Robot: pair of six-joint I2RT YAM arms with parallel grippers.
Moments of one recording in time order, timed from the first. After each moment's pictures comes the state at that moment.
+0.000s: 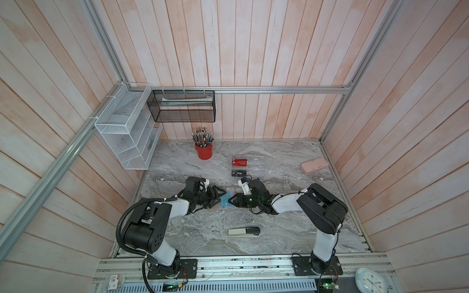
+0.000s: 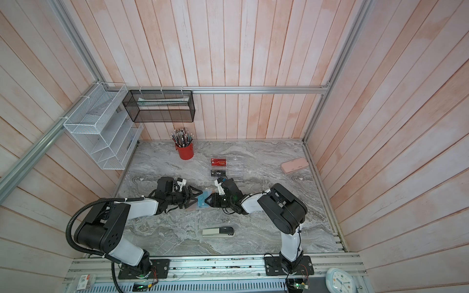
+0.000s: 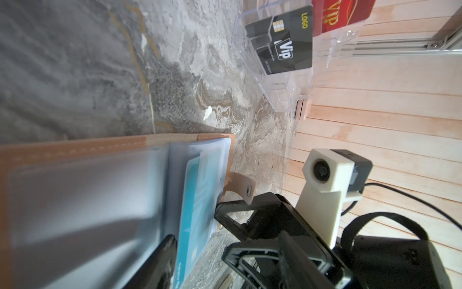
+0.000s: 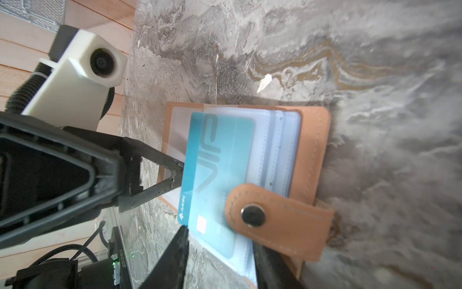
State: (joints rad) left arm -0.27 1.60 0.57 0.30 0.73 -0.99; right arm 0.78 1.89 0.82 0.43 -0.43 0.82
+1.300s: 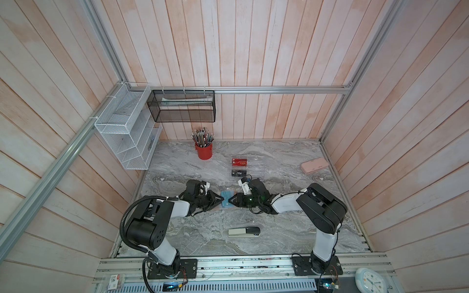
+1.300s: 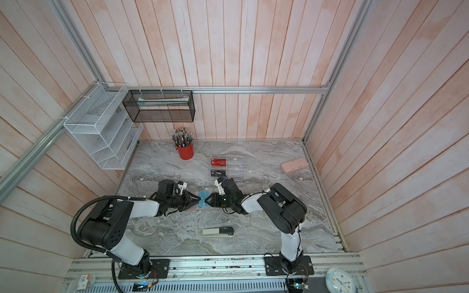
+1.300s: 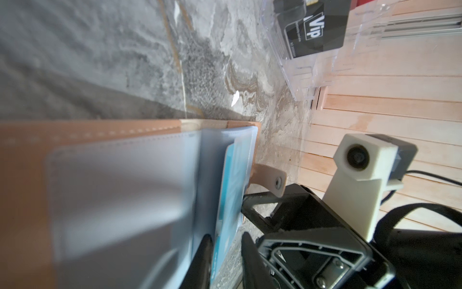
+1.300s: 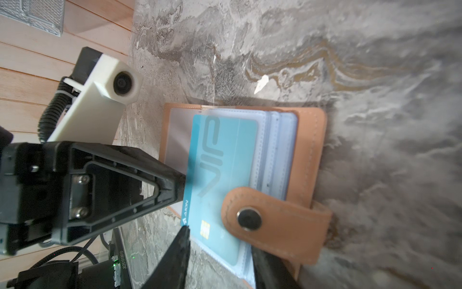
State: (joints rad) left arm -0.27 1.64 0.53 0.31 0.73 -0.91; right arm 0.78 1.89 0.82 0.43 -0.43 0.82
